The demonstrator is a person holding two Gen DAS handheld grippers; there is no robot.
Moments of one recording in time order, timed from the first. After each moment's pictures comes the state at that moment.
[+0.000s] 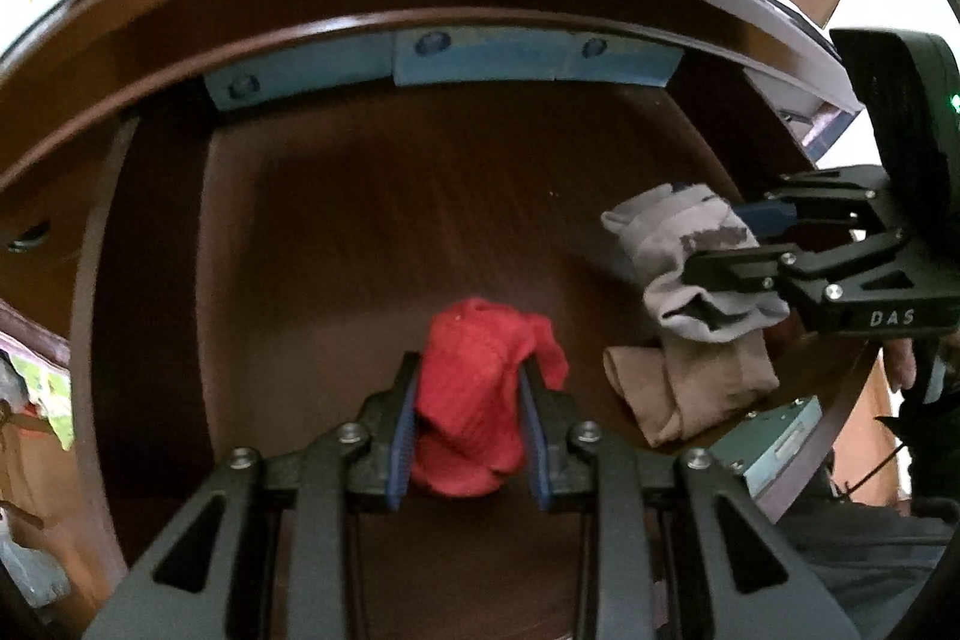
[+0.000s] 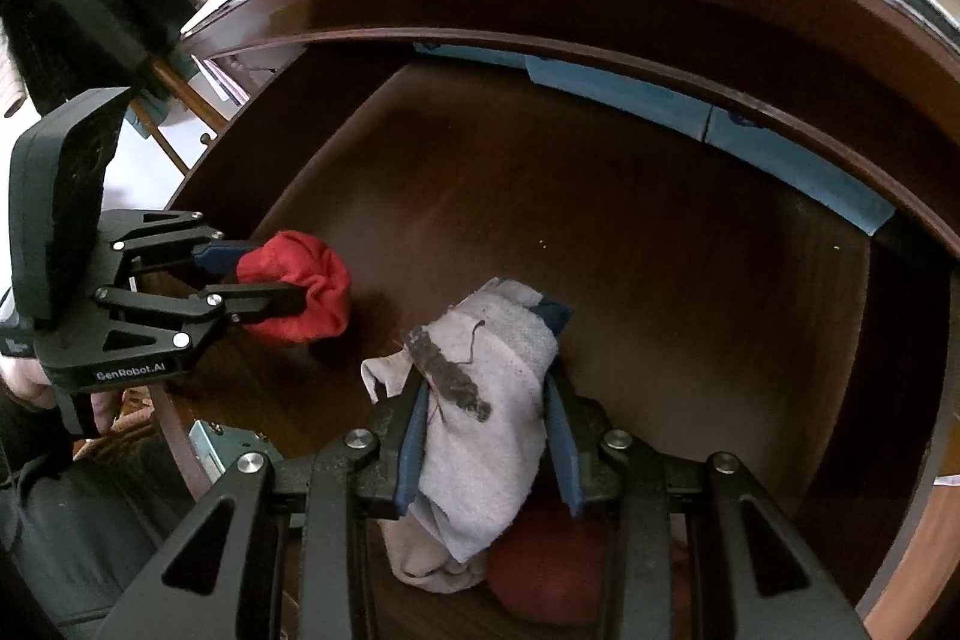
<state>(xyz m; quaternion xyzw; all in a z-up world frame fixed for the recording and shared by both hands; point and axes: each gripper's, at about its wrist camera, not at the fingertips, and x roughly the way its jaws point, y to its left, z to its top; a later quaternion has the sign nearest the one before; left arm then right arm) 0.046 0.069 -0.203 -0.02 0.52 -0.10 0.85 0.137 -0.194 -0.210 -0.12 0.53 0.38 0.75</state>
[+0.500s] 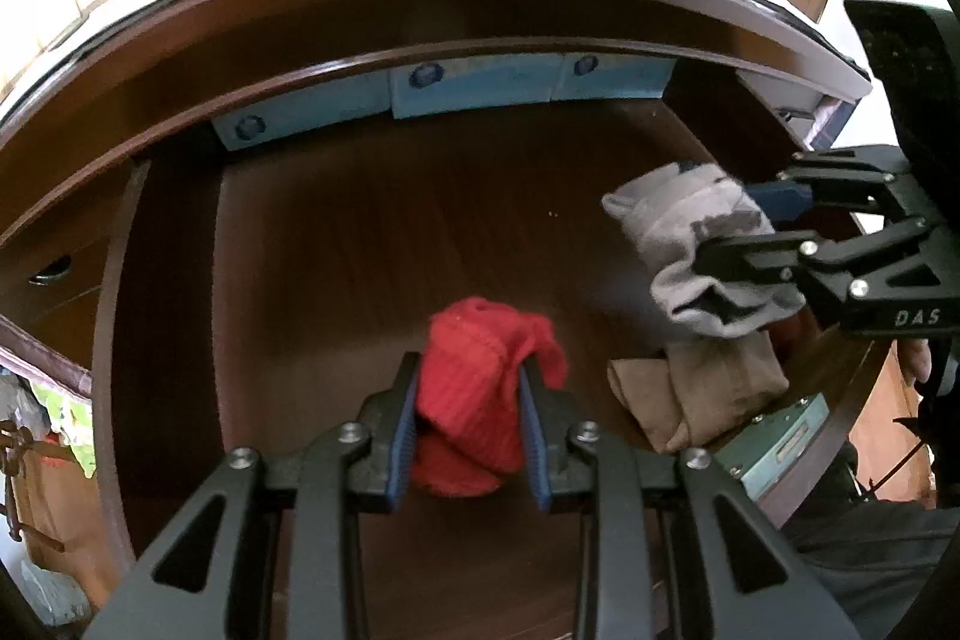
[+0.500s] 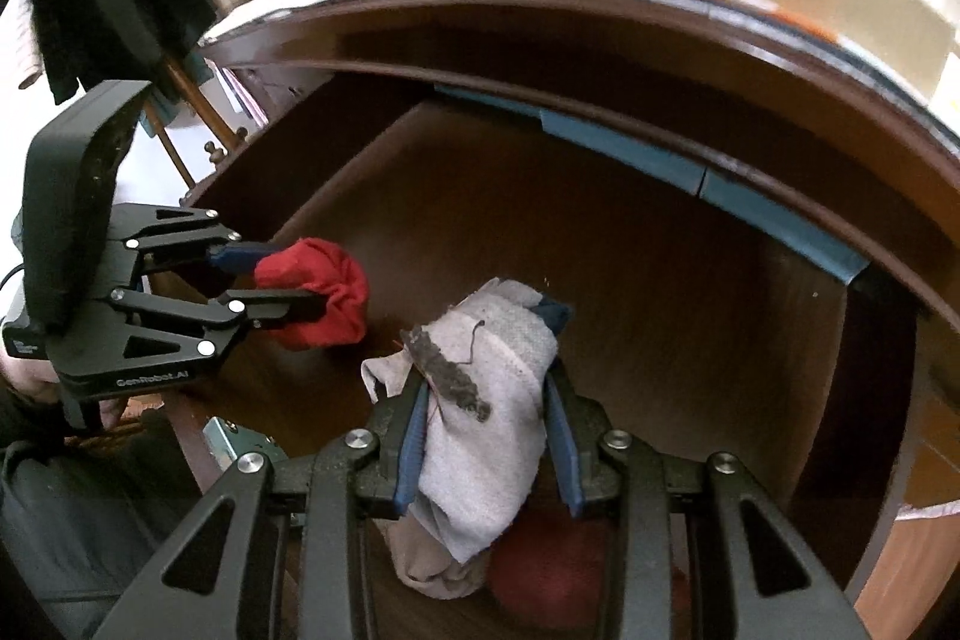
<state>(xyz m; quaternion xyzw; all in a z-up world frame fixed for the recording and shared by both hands) 0.045 0.059 -0.197 0.01 0.49 -0.09 0.87 0.119 -0.200 -0.191 -0.14 0.47 0.39 0.78</state>
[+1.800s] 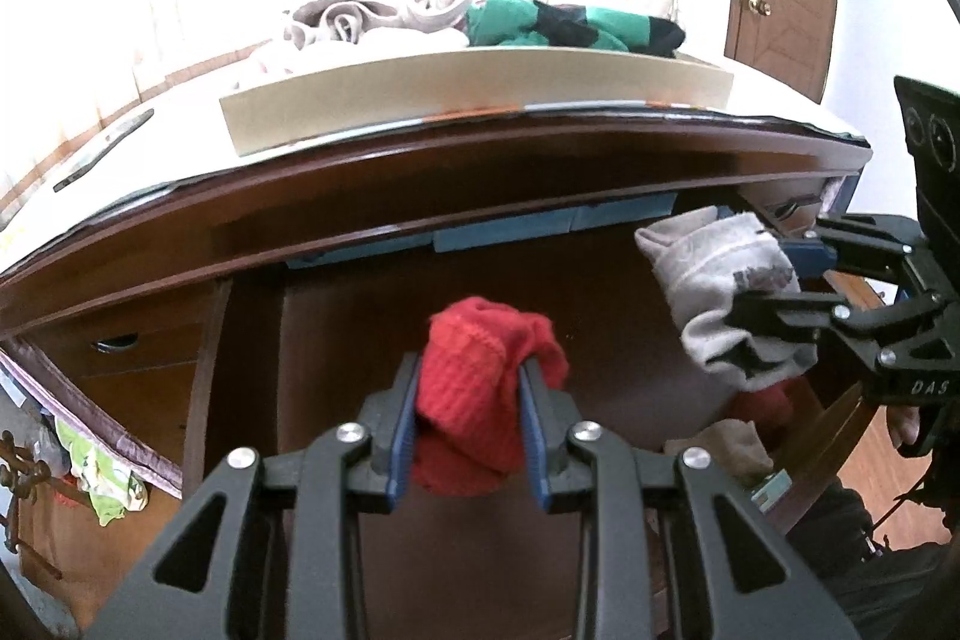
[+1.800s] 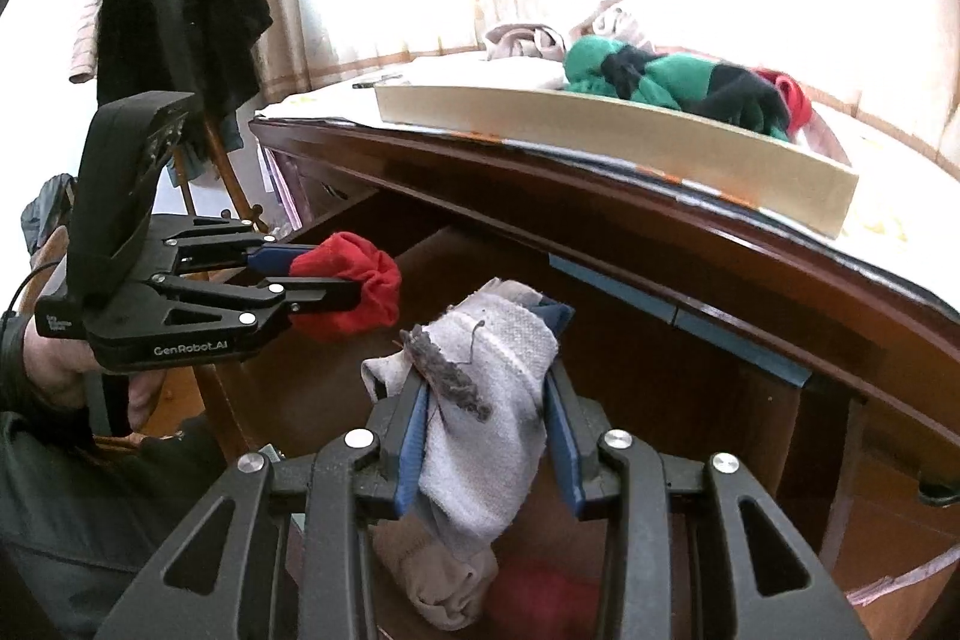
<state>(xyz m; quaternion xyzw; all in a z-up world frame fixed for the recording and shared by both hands) 0.031 0.063 -0.151 0.02 0.36 -0.05 0.93 0.086 -0.224 -0.156 -0.13 0.31 0.42 0.84</state>
